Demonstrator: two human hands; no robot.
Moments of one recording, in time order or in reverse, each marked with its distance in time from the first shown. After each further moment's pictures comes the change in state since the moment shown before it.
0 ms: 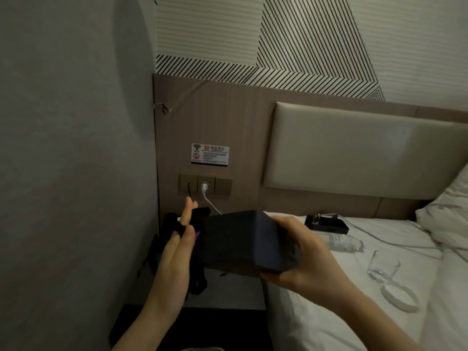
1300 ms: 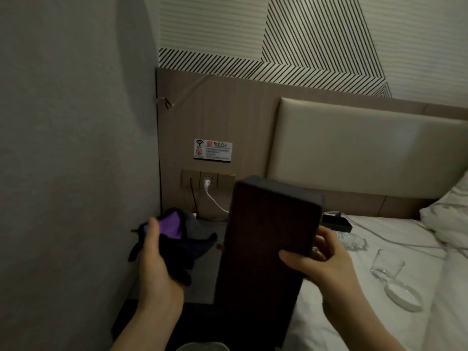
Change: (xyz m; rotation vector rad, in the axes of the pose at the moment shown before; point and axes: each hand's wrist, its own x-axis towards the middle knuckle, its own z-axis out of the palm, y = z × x) left_hand 0.005 -0.009 -0.006 -0.637 0.523 -0.453; right_hand -0.020 0.004 0.012 0.697 0.312 0.626
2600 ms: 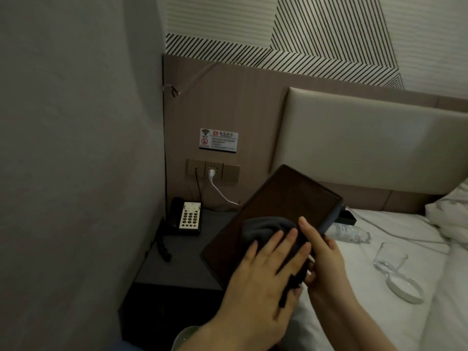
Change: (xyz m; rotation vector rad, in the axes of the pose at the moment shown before) left_hand -0.047 -0.075 0.014 1.615 -0.926 1.023; right_hand 0.003 0.014 0.023 0.374 0.263 0.289
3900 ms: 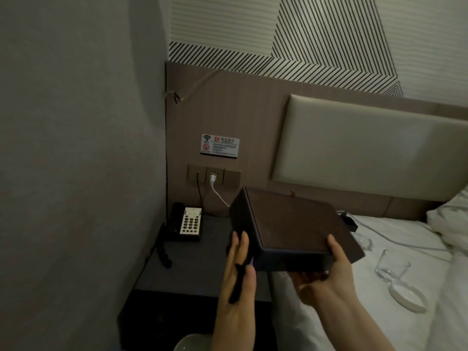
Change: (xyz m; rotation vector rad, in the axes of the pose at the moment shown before) left_hand 0.002 0.001 -0.019 -0.955 0.372 -0.647; right_hand 0.010 -0.005 0.004 0.515 0.253 0.363
